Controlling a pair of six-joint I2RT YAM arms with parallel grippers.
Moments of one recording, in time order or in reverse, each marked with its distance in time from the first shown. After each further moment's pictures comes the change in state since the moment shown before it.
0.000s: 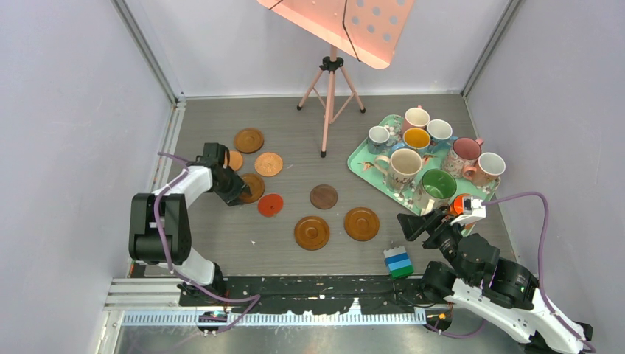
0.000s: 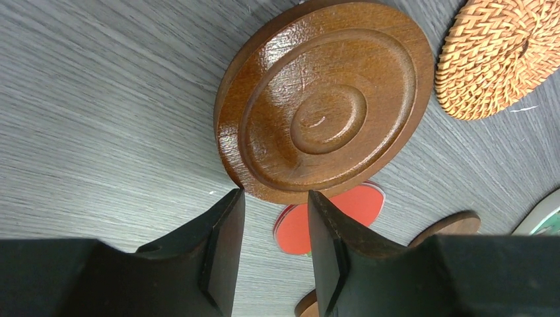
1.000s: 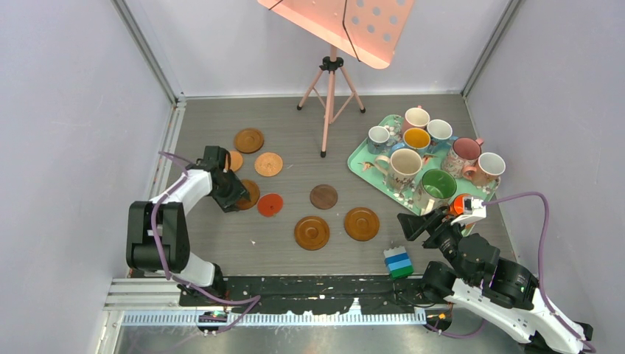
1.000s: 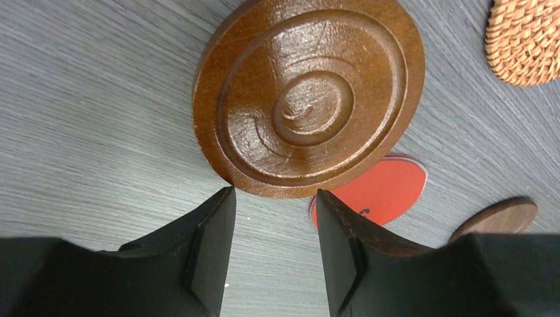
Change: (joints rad) left arm -0.015 -0.062 -0.025 -0.074 -0.045 0.077; right arm 0.000 0.000 0.000 0.000 0.006 -0.003
